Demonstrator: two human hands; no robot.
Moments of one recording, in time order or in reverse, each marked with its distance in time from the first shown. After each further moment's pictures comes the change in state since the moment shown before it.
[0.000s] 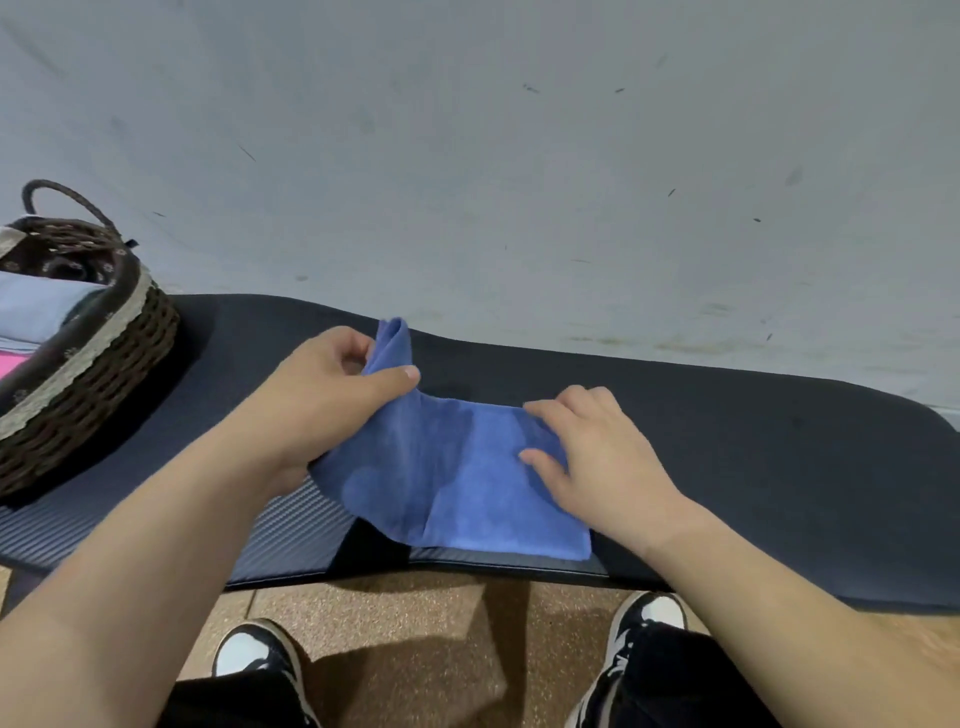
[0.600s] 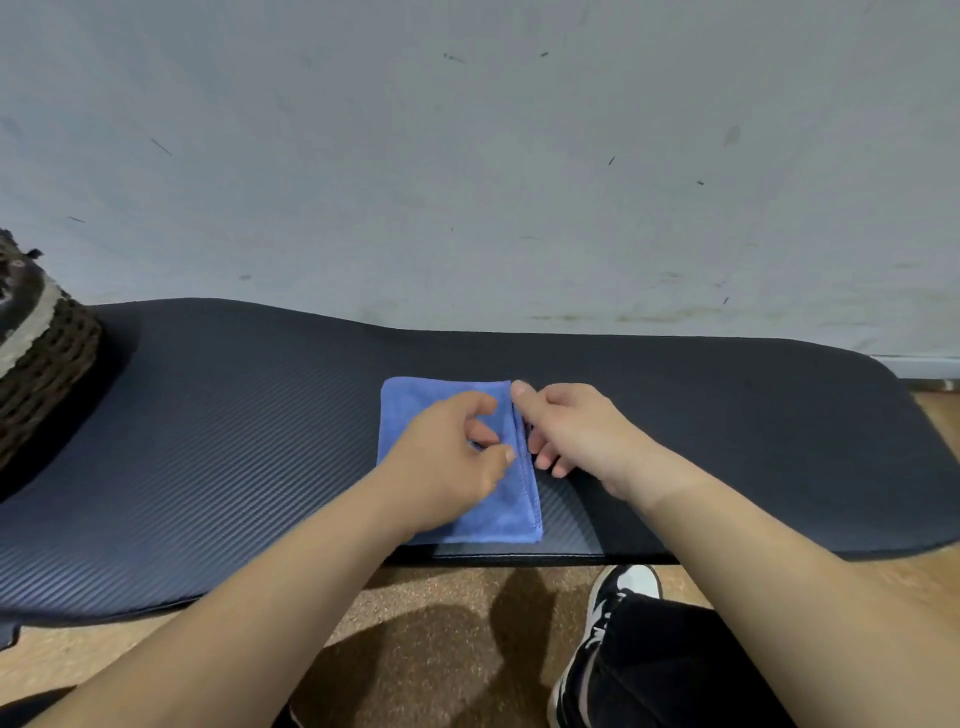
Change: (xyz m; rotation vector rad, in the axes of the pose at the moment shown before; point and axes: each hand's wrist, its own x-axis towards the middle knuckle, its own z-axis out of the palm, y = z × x) left_hand -0.012 -0.007 0.136 0.143 -0.318 0.145; right_hand 0.007 0.034 -0.008 0.842 -0.178 0.572
